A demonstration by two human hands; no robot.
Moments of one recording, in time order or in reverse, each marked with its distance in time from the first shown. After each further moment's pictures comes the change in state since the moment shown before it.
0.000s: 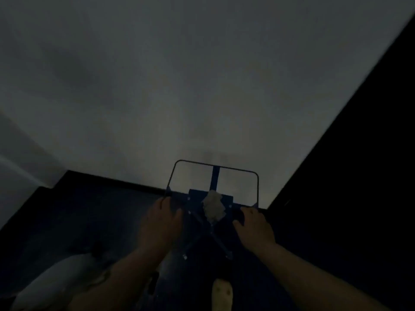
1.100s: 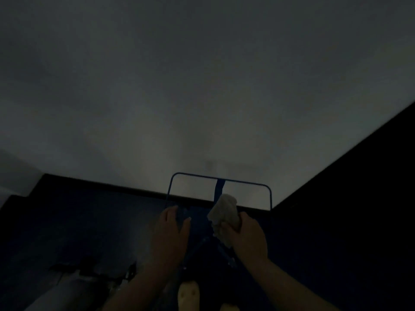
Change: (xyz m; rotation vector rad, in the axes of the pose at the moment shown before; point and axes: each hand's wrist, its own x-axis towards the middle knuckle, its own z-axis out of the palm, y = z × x) left_hand 0.093 0.020 0.002 -0.319 -0.057 -0.058; right_hand 0.103 -0.048 0.023 0.452 0.188 0.041
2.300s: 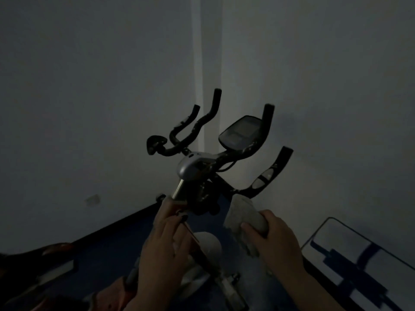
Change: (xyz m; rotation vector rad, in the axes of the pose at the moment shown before) left_hand -0.499 -0.183 -0.262 -0.030 0.915 -0.115; right_hand -0.406 -0.199 0.079 -0.053 -0.249 -0.976
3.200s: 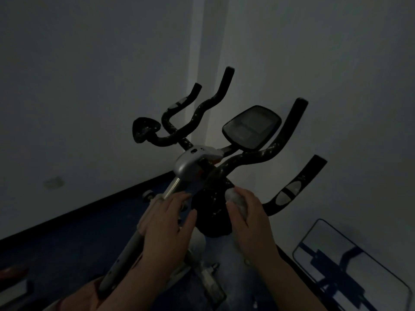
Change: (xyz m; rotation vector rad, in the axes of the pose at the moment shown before) left_hand 0.112 -0.050 0.030 -0.255 -0.133 -0.033; right_hand 0.082 -0.050 0.085 0.210 -0.025 -0.026
